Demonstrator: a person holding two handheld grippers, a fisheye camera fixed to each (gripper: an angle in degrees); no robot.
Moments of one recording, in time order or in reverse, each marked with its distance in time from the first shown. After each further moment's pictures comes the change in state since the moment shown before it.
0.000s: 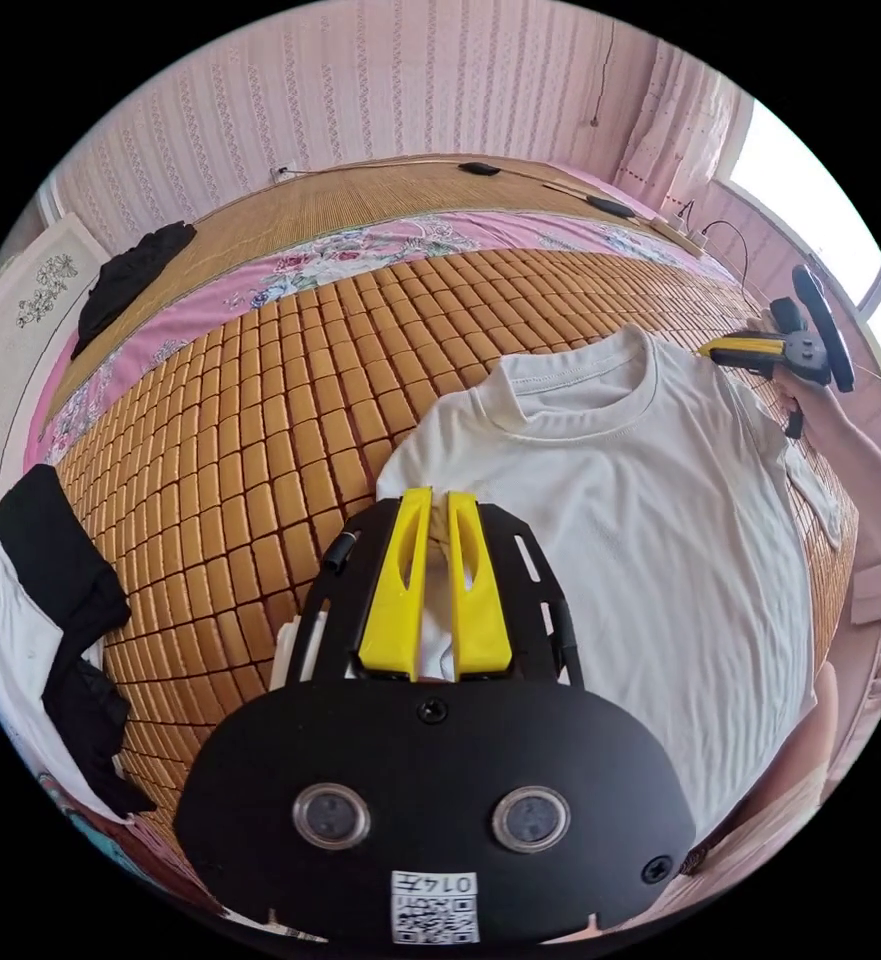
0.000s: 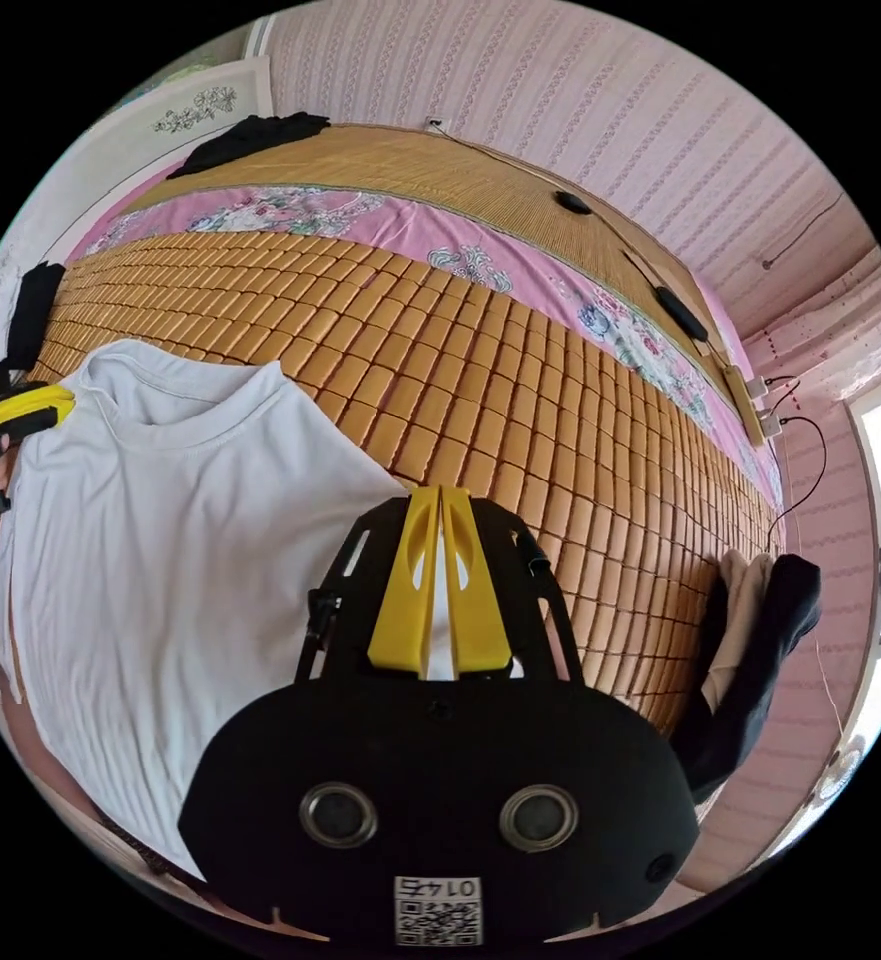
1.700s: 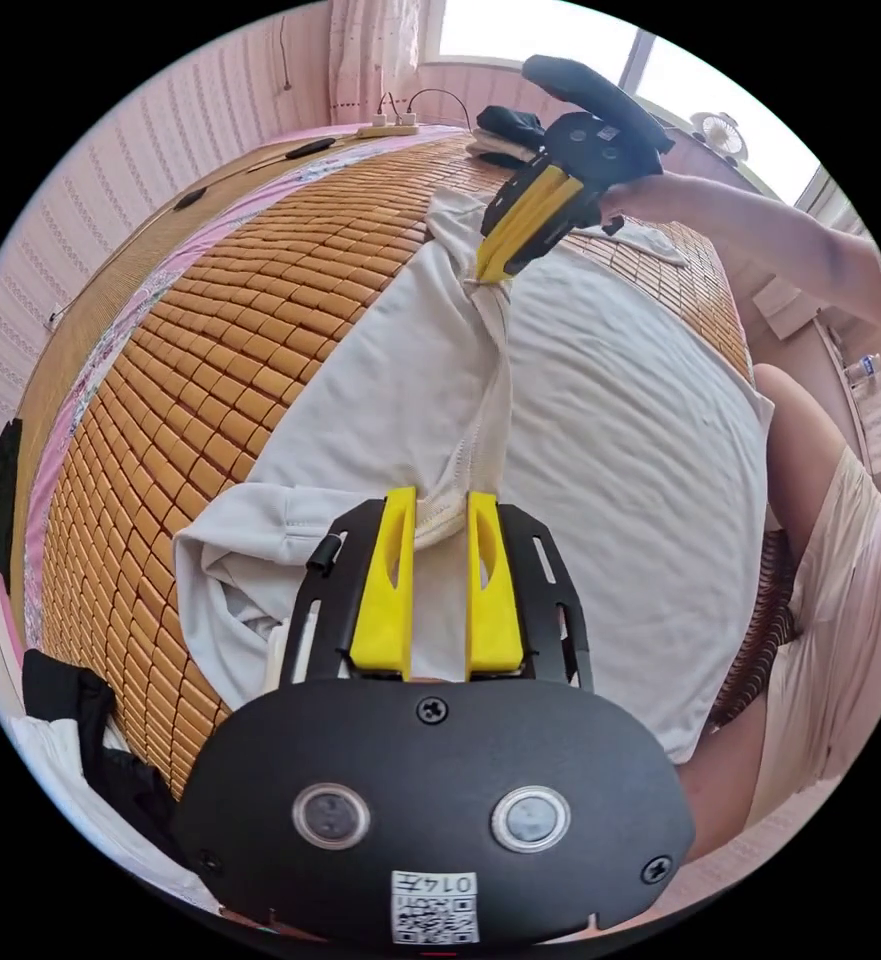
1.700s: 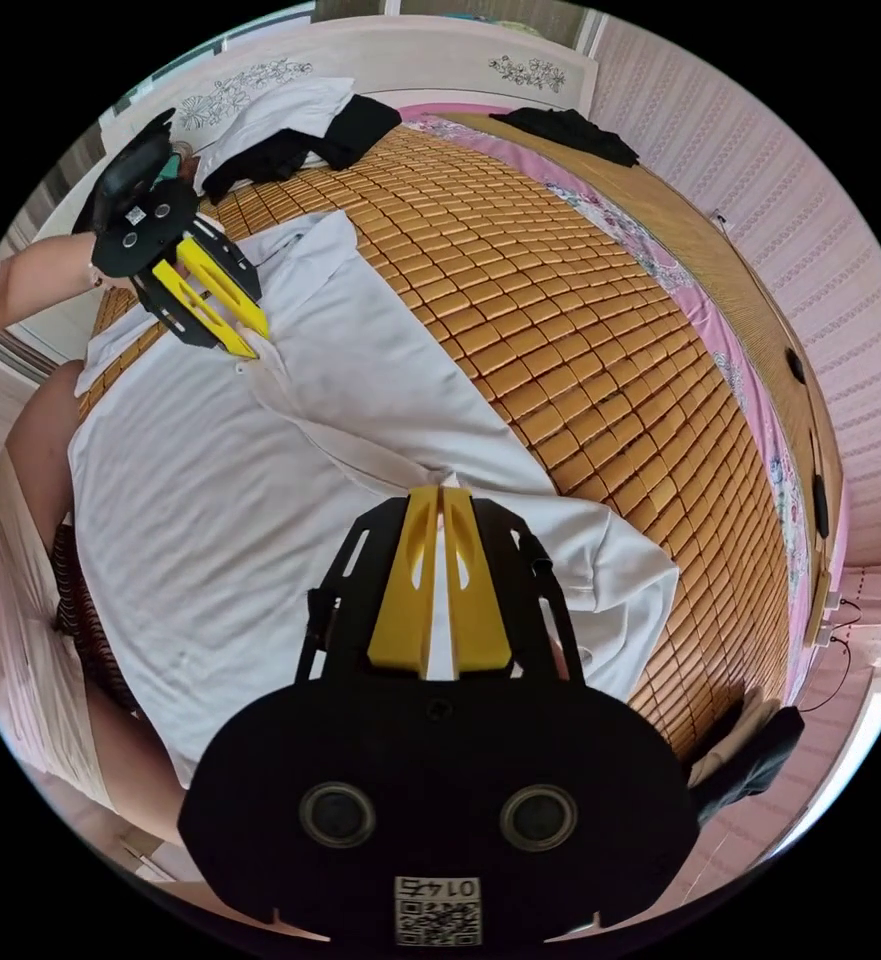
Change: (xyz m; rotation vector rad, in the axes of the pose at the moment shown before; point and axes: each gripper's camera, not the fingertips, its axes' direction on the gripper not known) left arm 0.078 0.116 -0.046 -0.125 0.153 0.685; right arm -0.153 -0.018 -0.045 -0.062 -0.224 -0.642
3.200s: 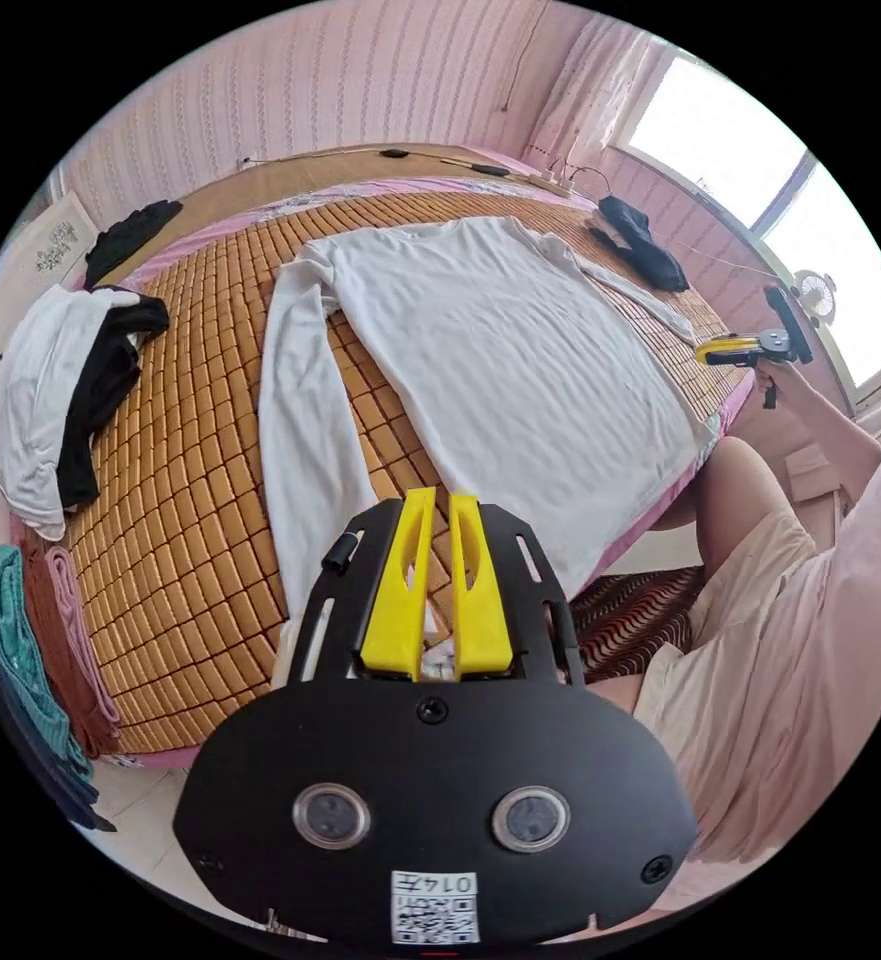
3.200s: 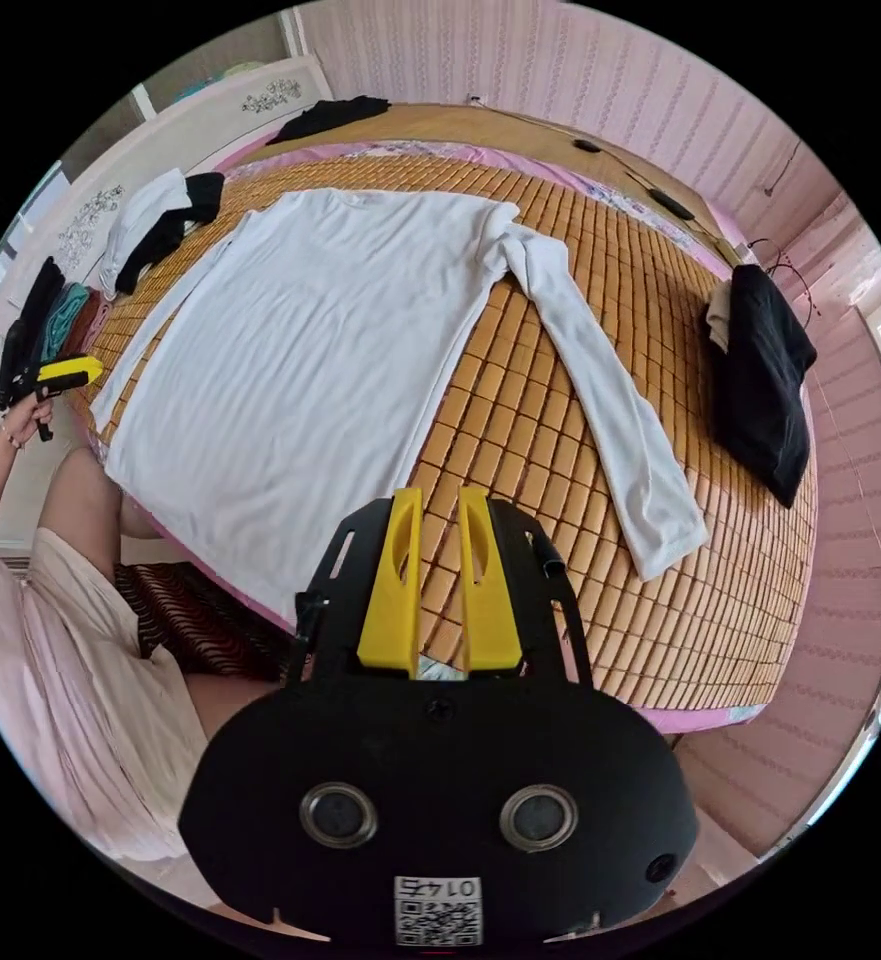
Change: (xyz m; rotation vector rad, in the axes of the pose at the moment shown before) left arm 0.094 0.221 -0.138 0.108 -0.005 -0.570; right arm -0.065 0.265 -0.101 -0.045 0.056 0.535
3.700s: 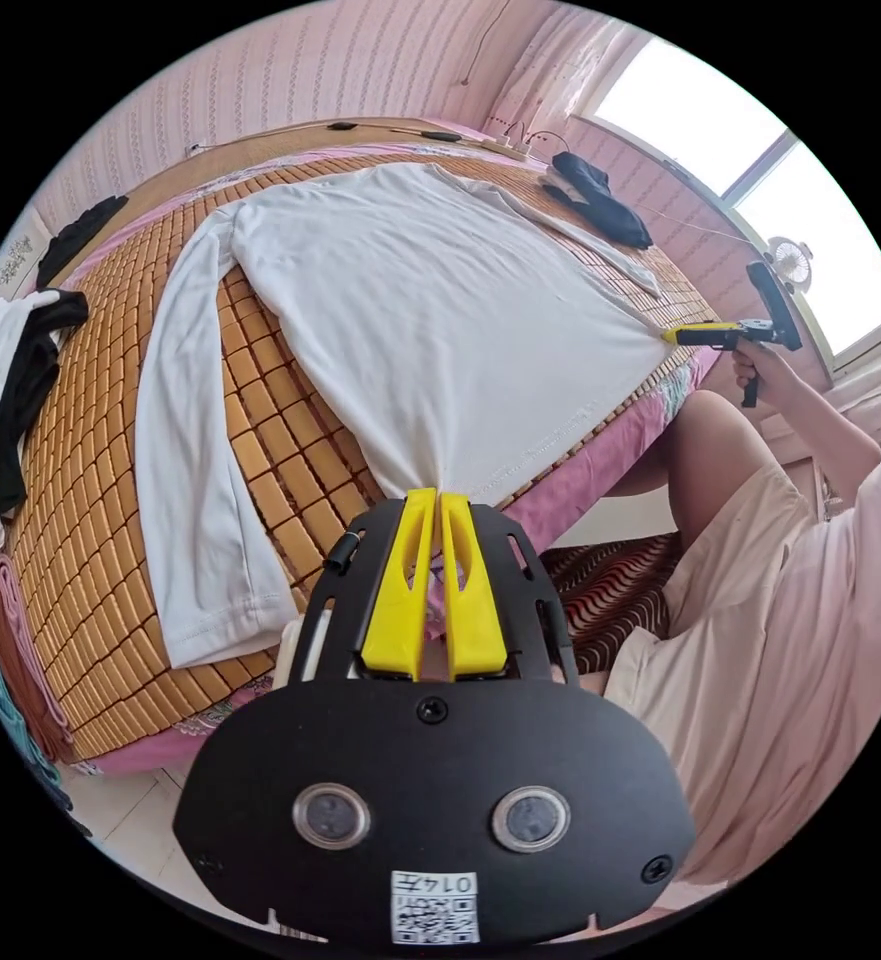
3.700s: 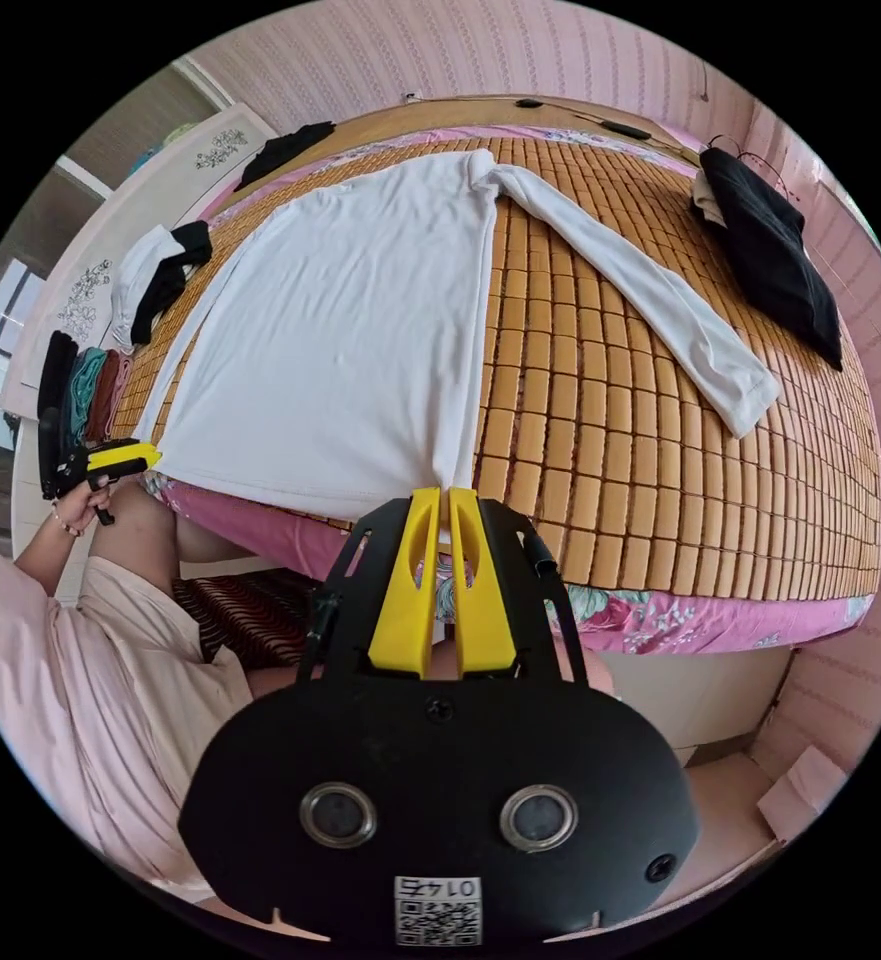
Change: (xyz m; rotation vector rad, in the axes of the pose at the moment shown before) left arm 0.097 0.045 0.047 -0.102 0.088 0.092; right arm -0.040 0.135 0.013 -0.100 -0.227 0.239
